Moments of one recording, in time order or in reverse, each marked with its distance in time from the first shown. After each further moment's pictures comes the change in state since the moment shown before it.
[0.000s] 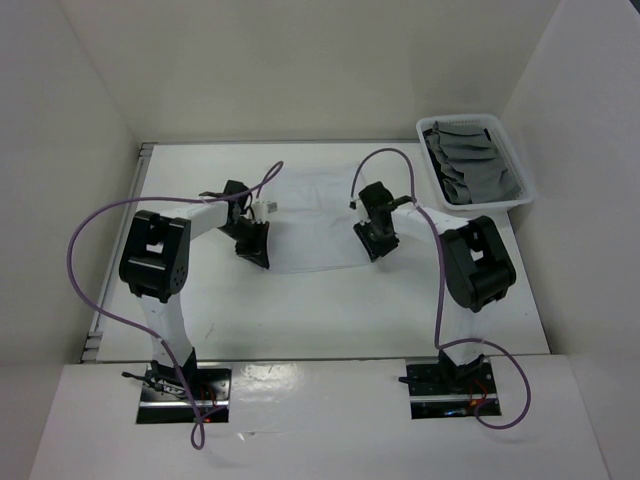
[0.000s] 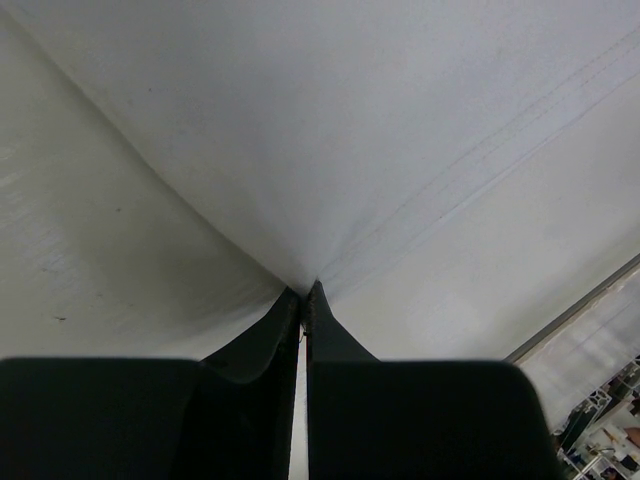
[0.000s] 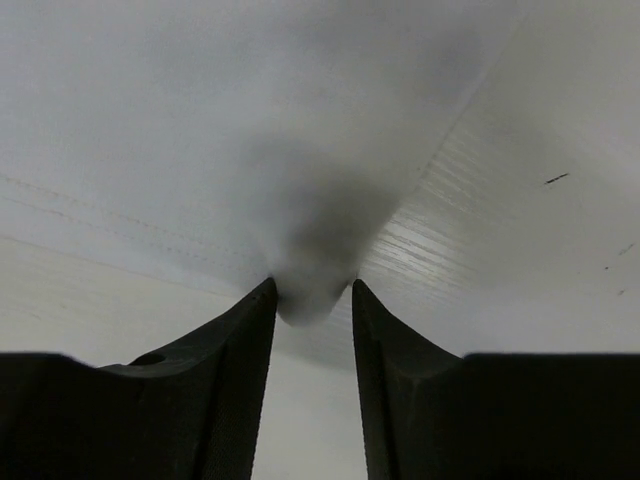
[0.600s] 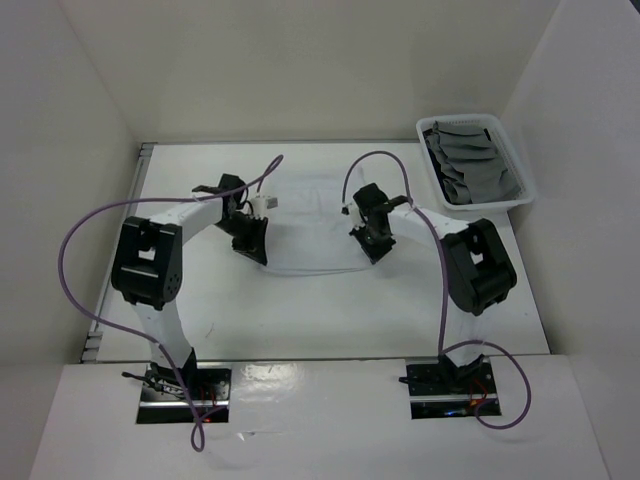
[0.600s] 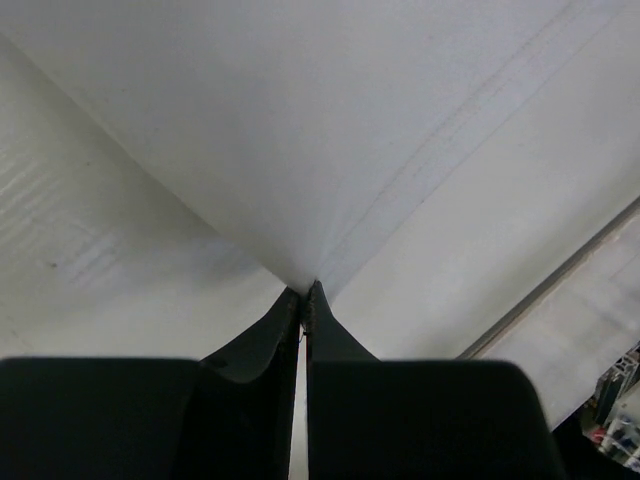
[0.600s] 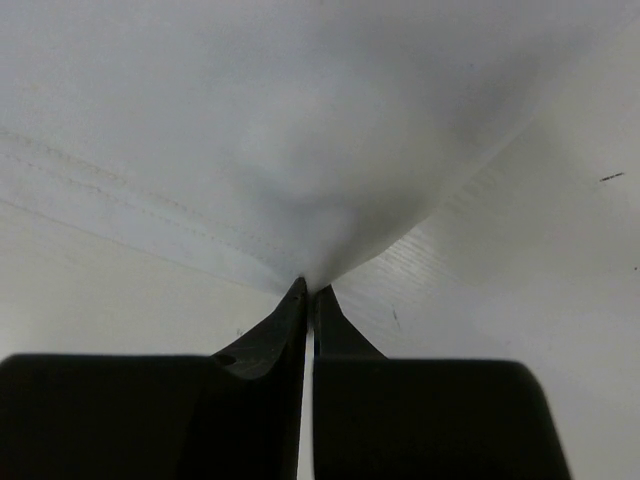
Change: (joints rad) left arm 0.008 -0.056 0.028 -0.092 0.038 0.094; right arm 0.041 -0.014 0.015 -0.061 -0.040 -0.061
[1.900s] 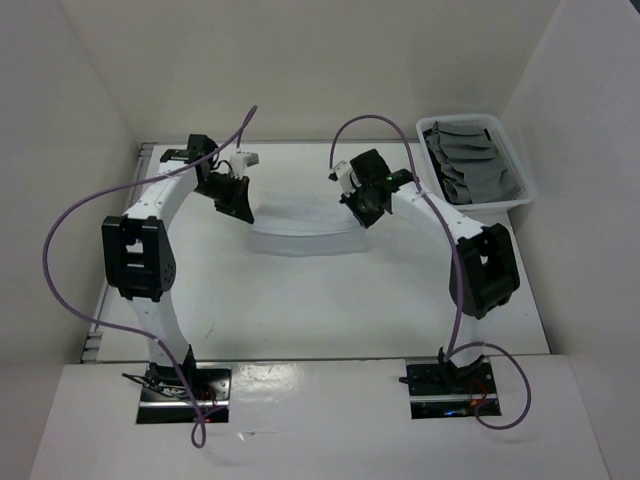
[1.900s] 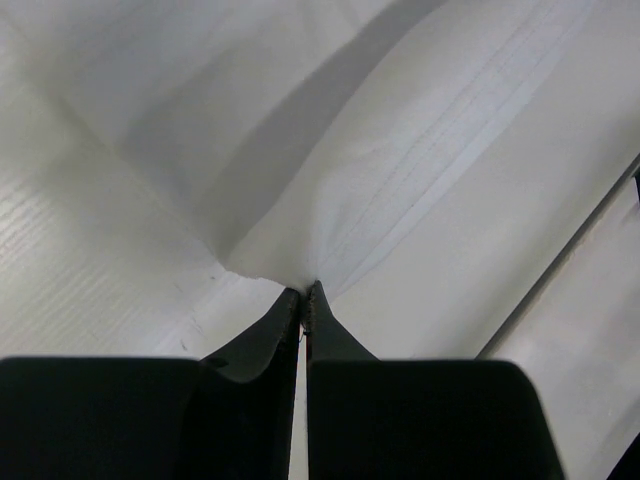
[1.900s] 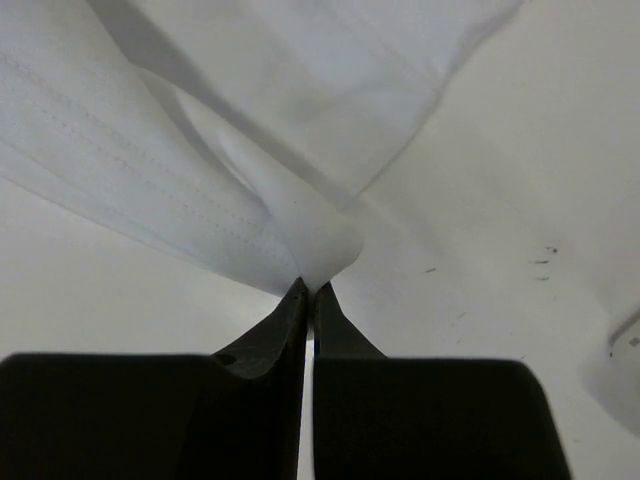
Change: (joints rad) left arm 0.142 0.010 0.363 -0.228 0.142 0.250; right arm 0.014 -0.060 0.256 -0.064 -0.019 -0.172
